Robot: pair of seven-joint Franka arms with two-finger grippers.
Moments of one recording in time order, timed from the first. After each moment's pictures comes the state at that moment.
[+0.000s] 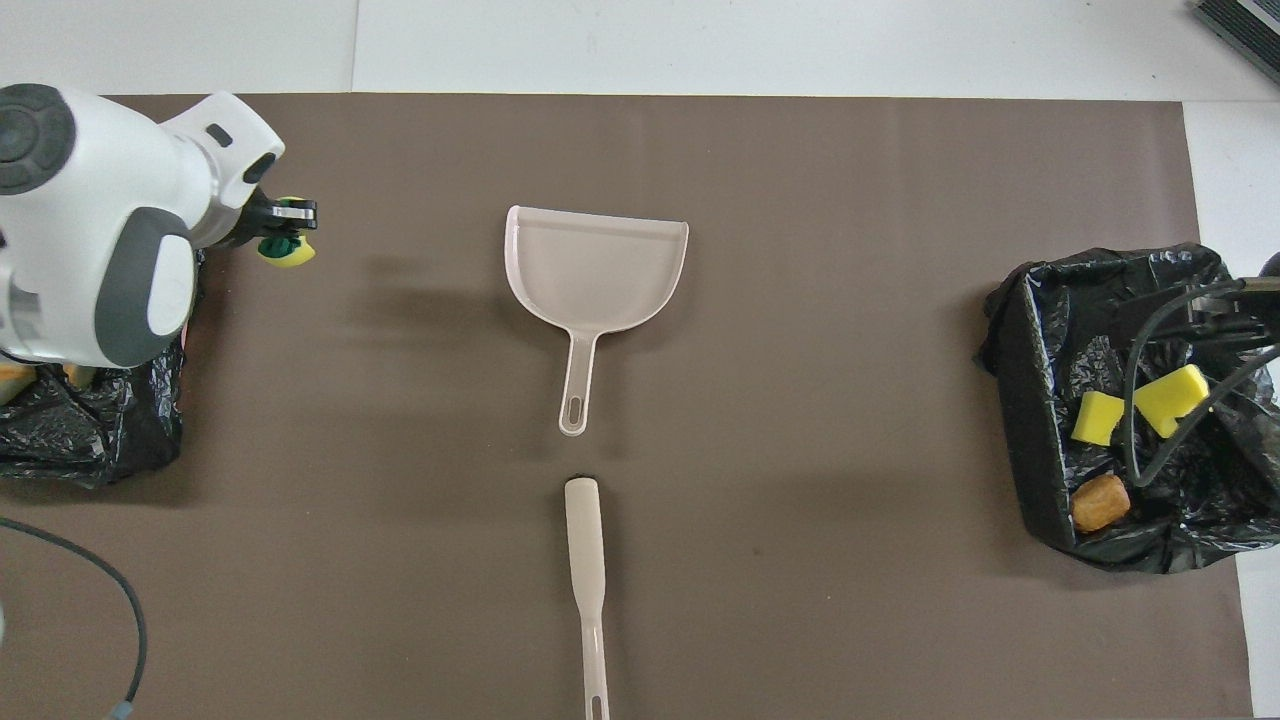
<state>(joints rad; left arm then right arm) 0.08 0.28 -0.09 -1.64 0.08 2.15 0.04 0.00 -0.01 -0.05 -1.60 0.01 1.58 0.00</state>
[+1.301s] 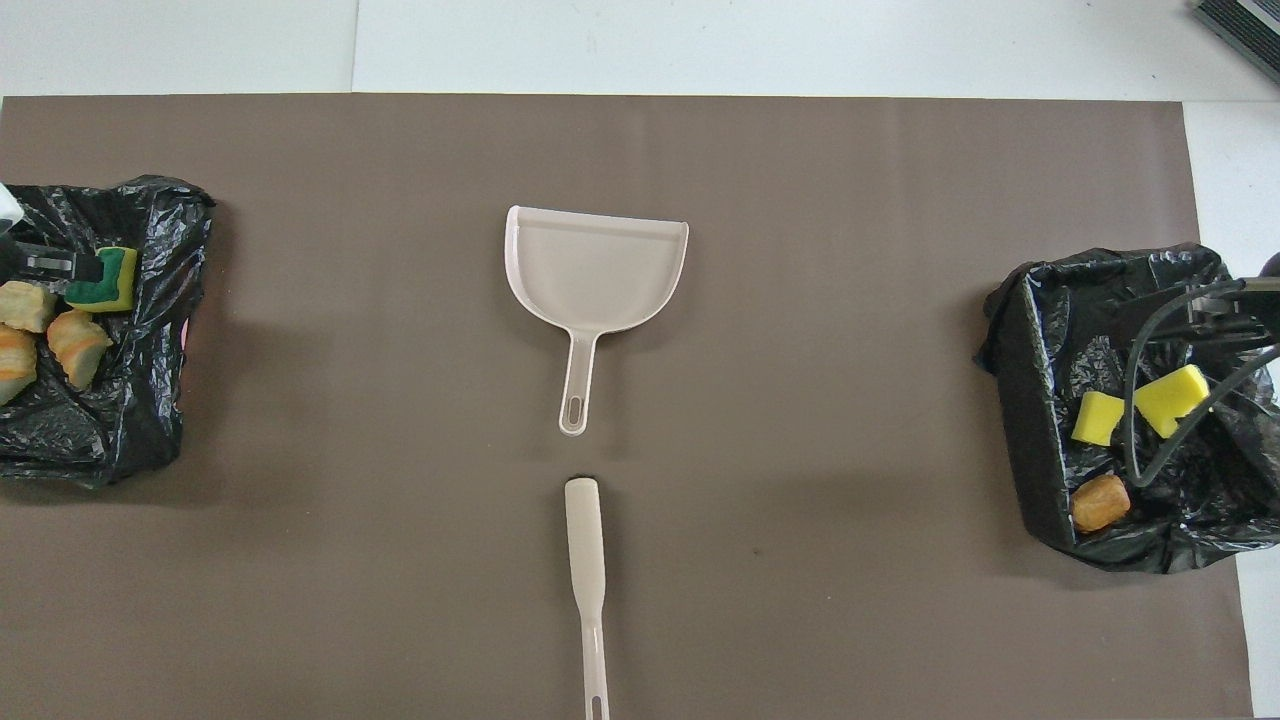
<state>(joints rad) 0.32 0.31 -0.11 -1.72 0.08 2.28 0.34 0.00 -0.01 -0.05 -1.60 0.01 1.58 0.00</state>
